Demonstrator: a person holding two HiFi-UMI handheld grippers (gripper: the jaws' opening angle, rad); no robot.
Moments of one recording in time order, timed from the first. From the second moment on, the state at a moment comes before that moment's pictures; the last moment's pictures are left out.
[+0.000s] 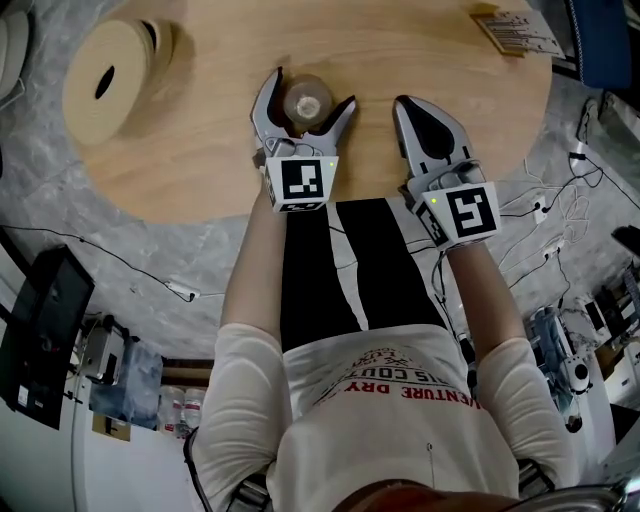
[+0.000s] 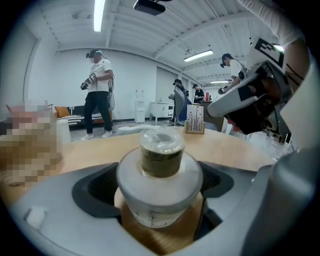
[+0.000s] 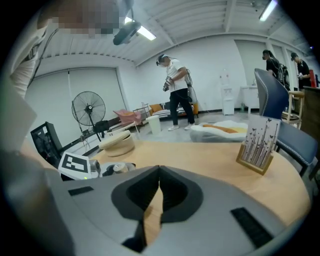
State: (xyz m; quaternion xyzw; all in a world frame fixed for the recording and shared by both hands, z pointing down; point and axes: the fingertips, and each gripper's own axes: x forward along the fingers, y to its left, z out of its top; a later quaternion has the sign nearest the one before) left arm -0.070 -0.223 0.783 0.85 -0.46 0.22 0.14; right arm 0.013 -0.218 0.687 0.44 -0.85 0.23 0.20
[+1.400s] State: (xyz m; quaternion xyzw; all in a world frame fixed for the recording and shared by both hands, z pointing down) left arm -0.075 -0.192 0.461 0.87 -0.46 0.18 0.05; right arm 0.005 -0.202 0.458 0.44 -0.87 0.16 0.13
